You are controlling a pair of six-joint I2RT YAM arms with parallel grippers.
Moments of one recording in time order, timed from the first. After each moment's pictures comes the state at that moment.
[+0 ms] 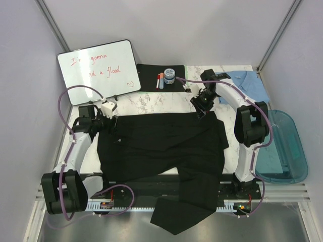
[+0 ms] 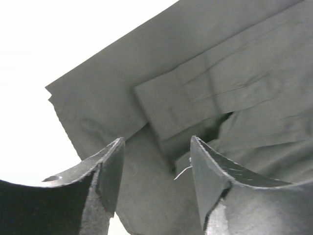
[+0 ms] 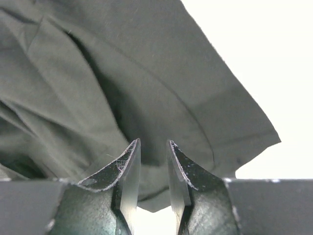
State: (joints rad) left arm 0.11 1.12 0.70 -0.41 0.40 0.44; right arm 0.27 2.04 1.71 -1.10 -0.35 -0.53
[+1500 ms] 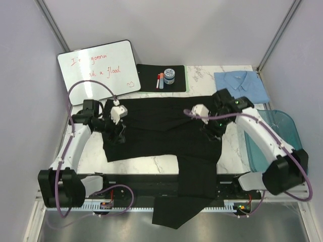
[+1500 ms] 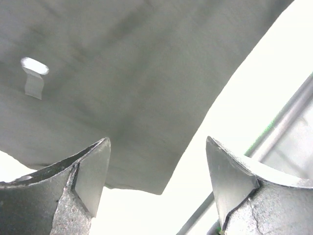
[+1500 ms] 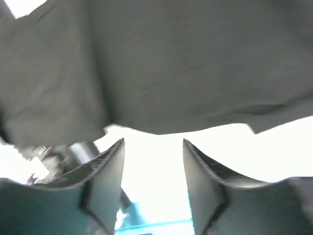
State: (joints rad) left arm 0.02 1.21 0.94 -0.89 0.59 0.75; right arm 0.34 1.41 1.26 -1.16 -0.32 -0.78
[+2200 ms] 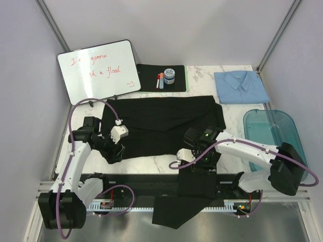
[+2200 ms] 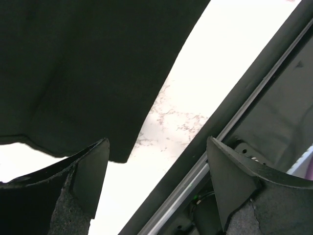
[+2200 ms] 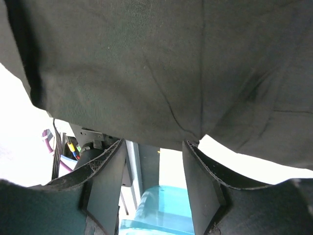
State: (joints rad) left arm 0.02 0.97 0.72 -1.07 0.52 0.85; right arm 0.91 1.33 0.92 -1.20 -0.18 -0.64
